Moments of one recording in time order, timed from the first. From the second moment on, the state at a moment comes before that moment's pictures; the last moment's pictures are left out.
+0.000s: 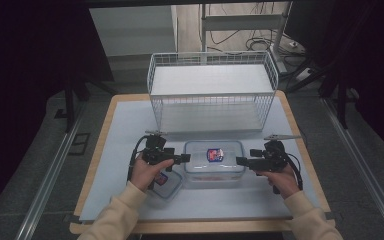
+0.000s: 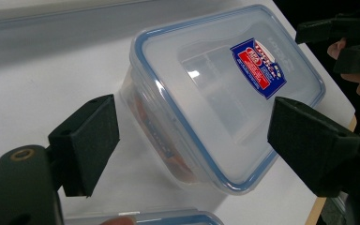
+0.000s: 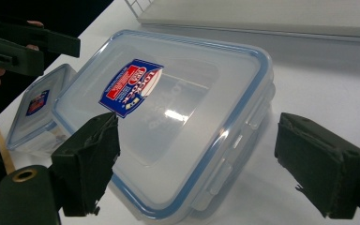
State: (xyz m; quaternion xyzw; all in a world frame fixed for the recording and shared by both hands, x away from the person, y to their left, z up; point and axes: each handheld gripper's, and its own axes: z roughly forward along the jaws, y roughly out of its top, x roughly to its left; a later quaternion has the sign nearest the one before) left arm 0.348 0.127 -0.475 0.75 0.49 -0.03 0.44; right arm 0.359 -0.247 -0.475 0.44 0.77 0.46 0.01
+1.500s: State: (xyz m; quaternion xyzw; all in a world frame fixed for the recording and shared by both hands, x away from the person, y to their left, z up) left arm 0.359 0.109 -0.494 0.78 0.48 -0.10 0.40; right arm 0.381 -0.237 -0.505 0.48 0.75 0.45 -0.10
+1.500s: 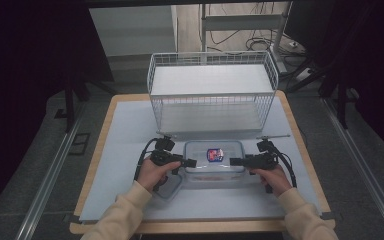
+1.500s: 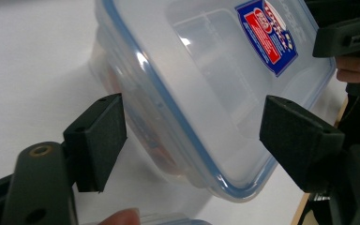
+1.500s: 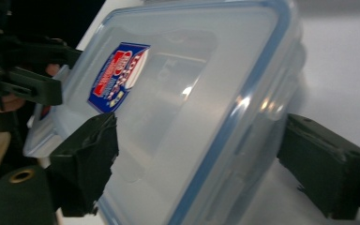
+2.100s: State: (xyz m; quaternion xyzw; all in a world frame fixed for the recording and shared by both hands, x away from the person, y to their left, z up) left arm 0.351 0.112 -0.488 0.77 0.49 -0.07 0.41; right arm 0.378 -0.252 -0.498 0.50 0.73 0.46 -0.12
